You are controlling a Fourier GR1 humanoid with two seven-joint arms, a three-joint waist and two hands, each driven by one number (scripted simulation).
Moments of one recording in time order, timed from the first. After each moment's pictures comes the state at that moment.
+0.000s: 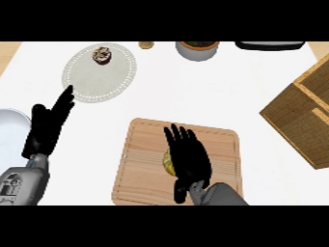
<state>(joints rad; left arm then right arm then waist) -0.20 0.26 -0.01 -1.39 -0.04 0.04 0.22 -0.30 0.00 0.67 -1.44 0.90 0.24 0.73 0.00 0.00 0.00</state>
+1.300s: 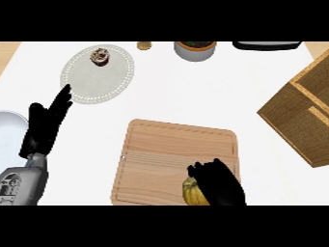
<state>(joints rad) -0.20 0.23 0.05 -1.40 -0.09 0.01 0.24 -0.14 -0.32 0.81 -1.55 1.12 0.11 0.31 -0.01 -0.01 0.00</state>
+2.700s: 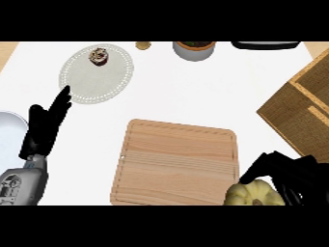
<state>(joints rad) -0.20 0.23 0.06 -1.40 -0.10 0.01 0.22 -0.03 -0.38 0.33 -2.37 0.51 0.25 0.49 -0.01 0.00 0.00</state>
